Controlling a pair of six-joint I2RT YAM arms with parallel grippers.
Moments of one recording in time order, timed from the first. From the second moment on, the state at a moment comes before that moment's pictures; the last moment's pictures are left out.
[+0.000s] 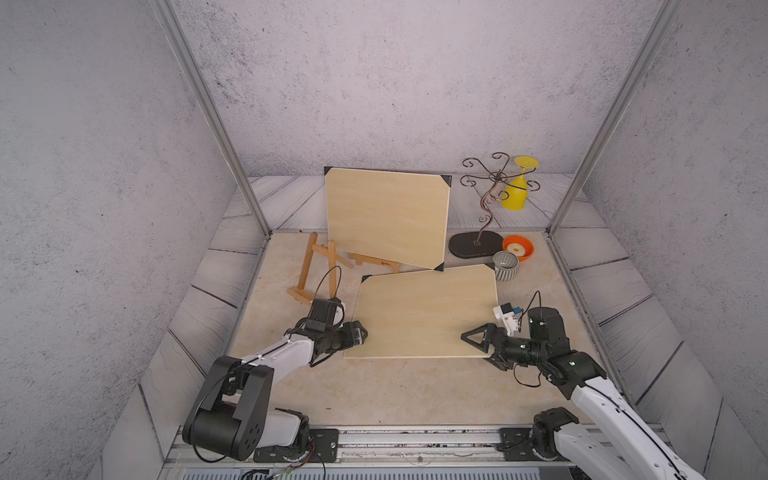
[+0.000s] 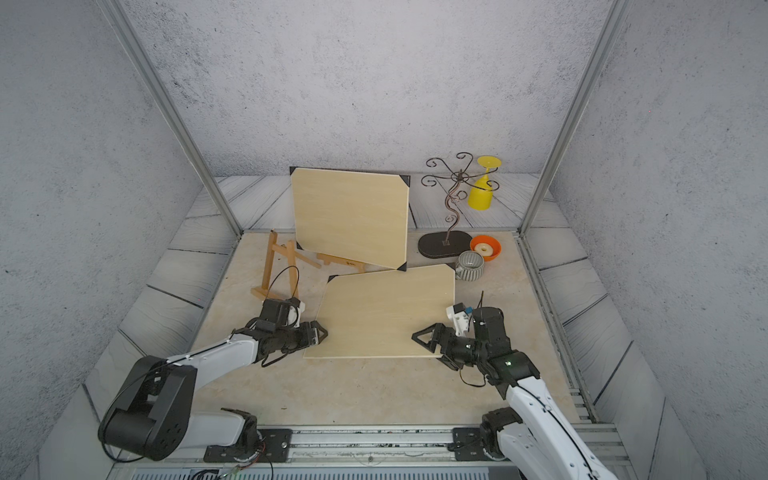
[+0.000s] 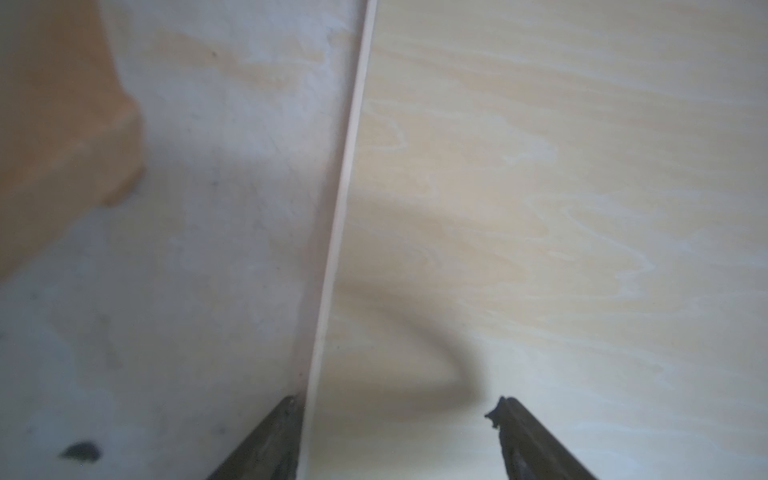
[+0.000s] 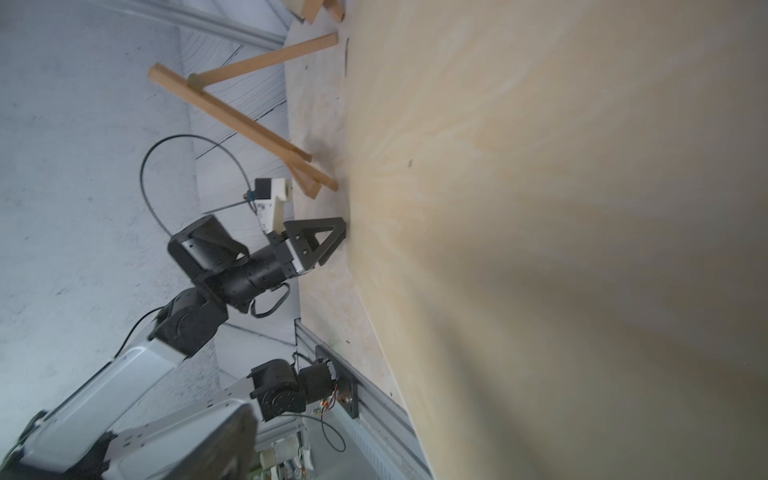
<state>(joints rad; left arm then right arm) -0.29 1.37 0.50 -0.13 0.37 -0.52 0.30 0.73 0.52 -0.51 -0.69 0.87</state>
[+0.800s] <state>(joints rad) -0.31 1.37 0.50 -0.14 0.51 -0.54 0.31 0.42 0.48 -0.68 -0.36 0.97</state>
